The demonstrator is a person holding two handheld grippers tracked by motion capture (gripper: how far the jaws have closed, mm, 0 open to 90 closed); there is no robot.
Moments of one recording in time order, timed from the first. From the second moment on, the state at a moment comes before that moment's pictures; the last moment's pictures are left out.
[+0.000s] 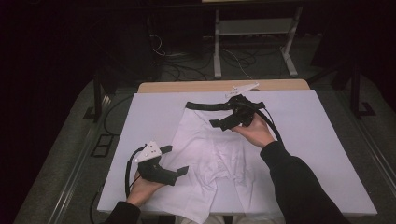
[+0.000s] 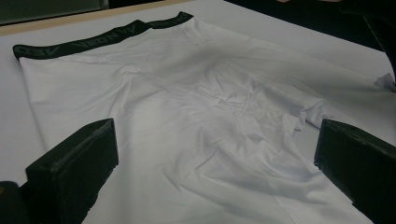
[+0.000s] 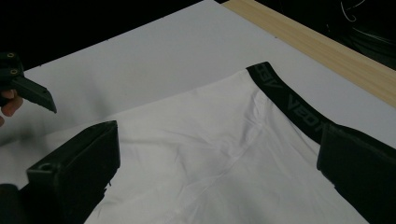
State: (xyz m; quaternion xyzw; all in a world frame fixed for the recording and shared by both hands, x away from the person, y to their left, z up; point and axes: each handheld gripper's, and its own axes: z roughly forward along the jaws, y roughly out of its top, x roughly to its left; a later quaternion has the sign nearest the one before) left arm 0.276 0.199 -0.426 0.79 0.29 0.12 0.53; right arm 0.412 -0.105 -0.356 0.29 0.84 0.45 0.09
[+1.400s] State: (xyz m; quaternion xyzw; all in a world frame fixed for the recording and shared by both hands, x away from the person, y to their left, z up) left arm 0.277 0.203 -0.427 0.79 0.30 0.13 0.53; right arm 0.466 -0.044 -0.379 0.30 0.84 0.43 0.08
